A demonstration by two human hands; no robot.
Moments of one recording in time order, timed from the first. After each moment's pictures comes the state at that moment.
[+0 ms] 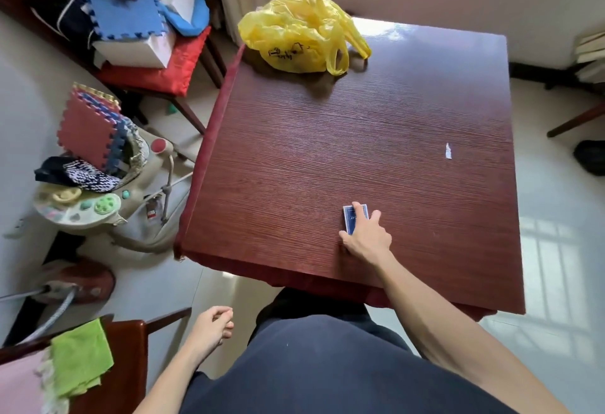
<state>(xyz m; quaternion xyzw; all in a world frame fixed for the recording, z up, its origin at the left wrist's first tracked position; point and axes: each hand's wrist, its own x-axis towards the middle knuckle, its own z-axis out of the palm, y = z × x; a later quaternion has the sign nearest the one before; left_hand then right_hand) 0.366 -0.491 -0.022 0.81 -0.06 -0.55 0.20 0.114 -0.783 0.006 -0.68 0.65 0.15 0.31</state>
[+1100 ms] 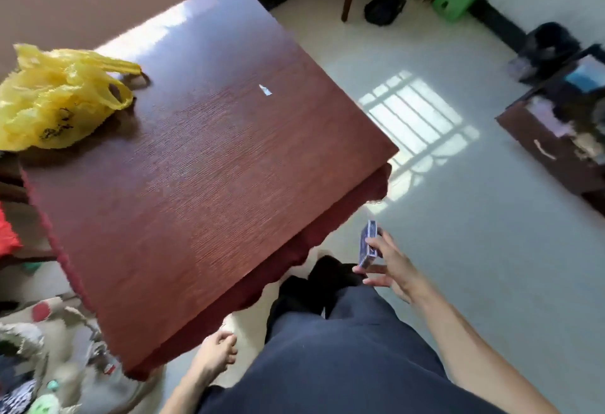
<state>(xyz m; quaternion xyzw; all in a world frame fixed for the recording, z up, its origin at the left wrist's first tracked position) 0.355 -0.562 -0.048 0.72 -0.34 -0.60 -0.10 -0.056 -0.543 0.043 -0.03 0.69 -0.36 0.62</state>
